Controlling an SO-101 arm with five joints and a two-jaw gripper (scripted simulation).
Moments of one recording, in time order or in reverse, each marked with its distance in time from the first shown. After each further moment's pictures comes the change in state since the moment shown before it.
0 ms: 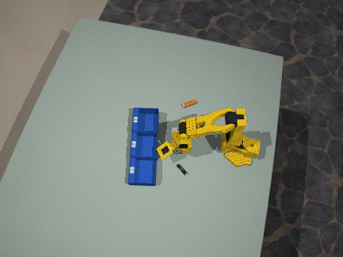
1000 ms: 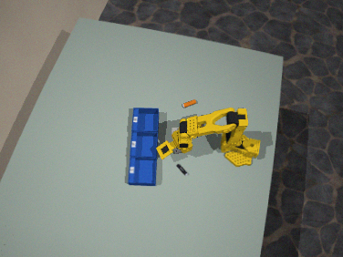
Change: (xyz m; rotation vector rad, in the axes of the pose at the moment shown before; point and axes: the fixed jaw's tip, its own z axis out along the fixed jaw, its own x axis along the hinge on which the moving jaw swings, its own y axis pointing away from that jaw) arm -0.001 -0.001 -0.005 0.007 -0.015 0.000
